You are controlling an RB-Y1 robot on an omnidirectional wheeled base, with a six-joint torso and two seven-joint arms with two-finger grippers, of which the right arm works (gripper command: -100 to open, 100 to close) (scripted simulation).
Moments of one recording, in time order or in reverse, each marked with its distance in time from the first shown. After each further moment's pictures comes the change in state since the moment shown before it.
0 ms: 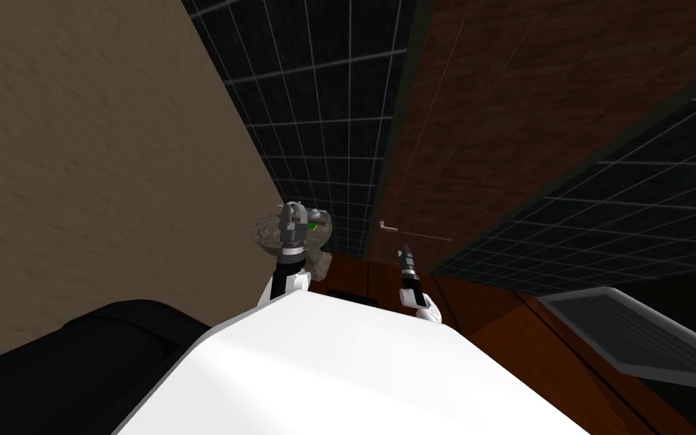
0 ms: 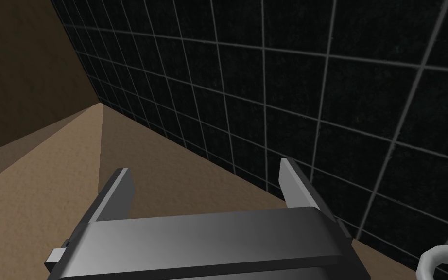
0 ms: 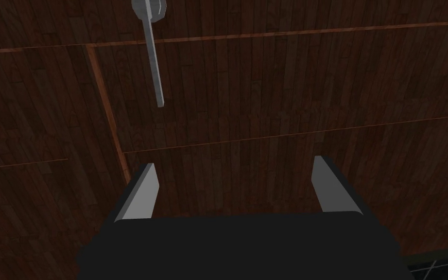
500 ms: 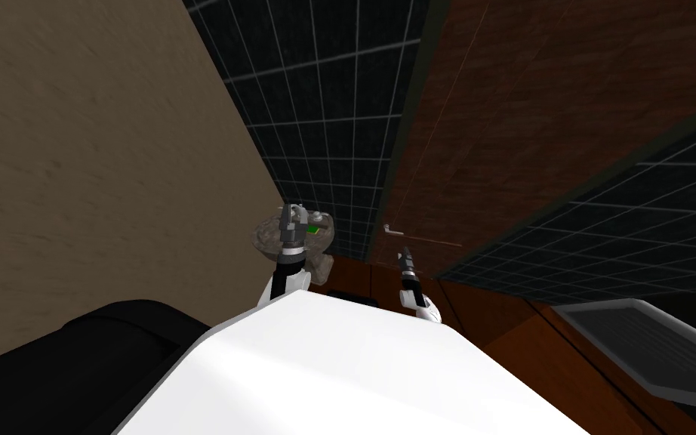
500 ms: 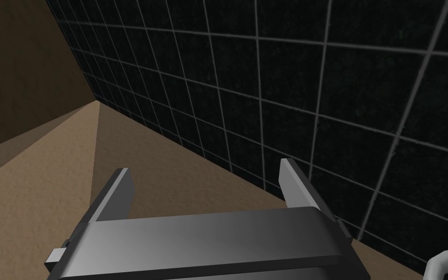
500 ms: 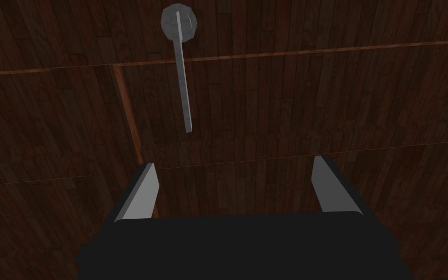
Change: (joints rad) arm -0.051 -0.005 -0.009 0.136 -0.011 -0.018 -0.006
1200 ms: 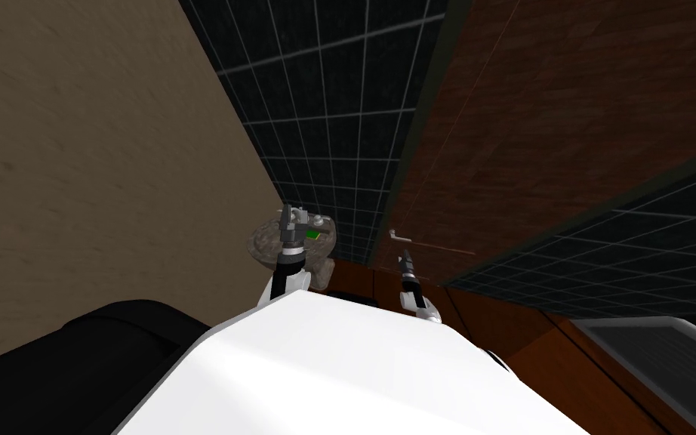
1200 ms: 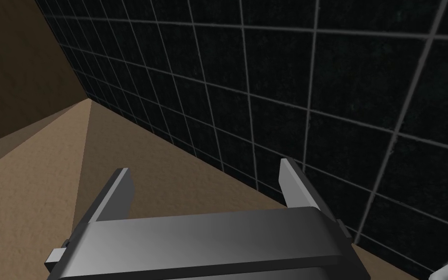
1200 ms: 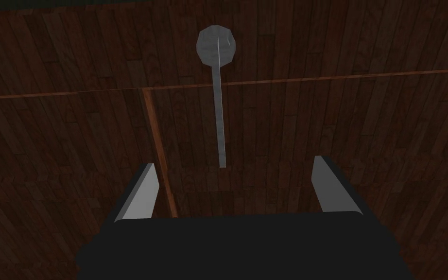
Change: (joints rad) arm -0.049 -0.005 -0.010 0.142 -0.013 -0.012 -0.008
